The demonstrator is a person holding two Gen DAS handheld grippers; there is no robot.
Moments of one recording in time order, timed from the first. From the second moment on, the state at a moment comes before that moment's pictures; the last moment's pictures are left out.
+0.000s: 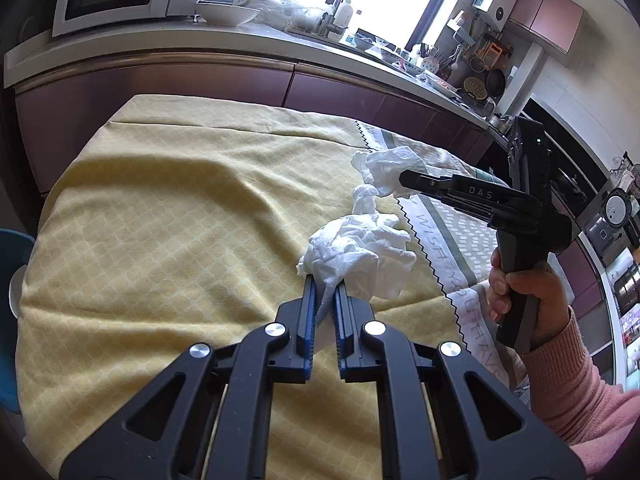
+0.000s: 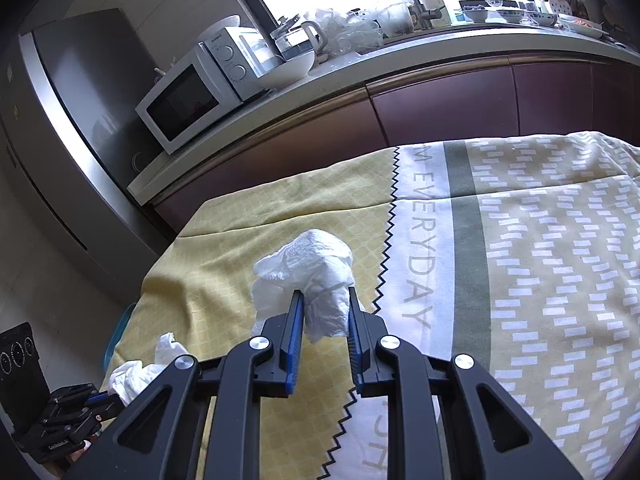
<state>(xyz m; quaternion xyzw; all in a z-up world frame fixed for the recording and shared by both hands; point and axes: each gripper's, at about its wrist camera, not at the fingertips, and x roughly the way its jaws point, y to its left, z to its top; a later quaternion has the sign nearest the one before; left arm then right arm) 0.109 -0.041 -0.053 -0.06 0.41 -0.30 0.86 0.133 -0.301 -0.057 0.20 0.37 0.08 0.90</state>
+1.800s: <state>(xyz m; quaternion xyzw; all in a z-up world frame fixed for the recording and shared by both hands) 0.075 0.101 -0.032 -0.11 0.37 -0.19 0.90 0.089 -0.189 -0.030 0.20 0.35 0.22 0.89</state>
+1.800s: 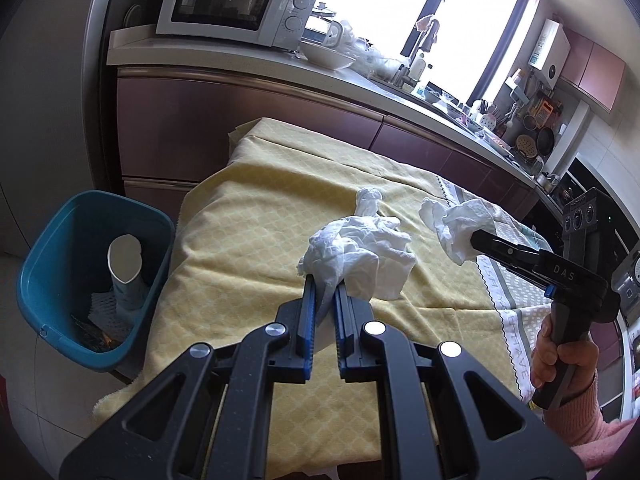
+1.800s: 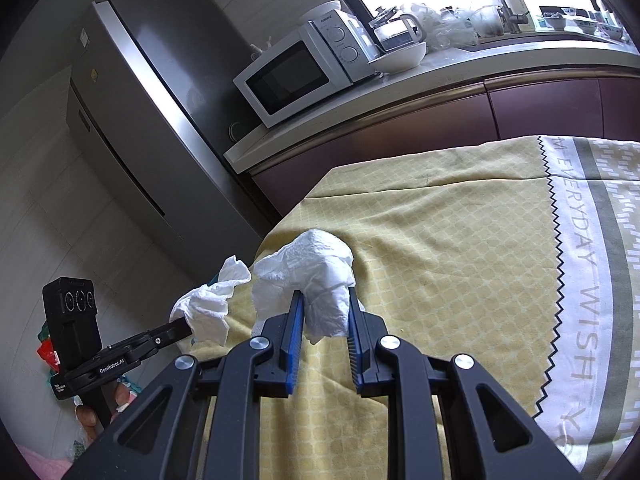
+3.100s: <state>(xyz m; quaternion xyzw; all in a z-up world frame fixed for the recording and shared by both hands) 0.056 0.190 -0.026 -0.15 0.35 -0.10 0.92 0.108 -0.100 -0.028 0.16 0.37 0.30 0.86</state>
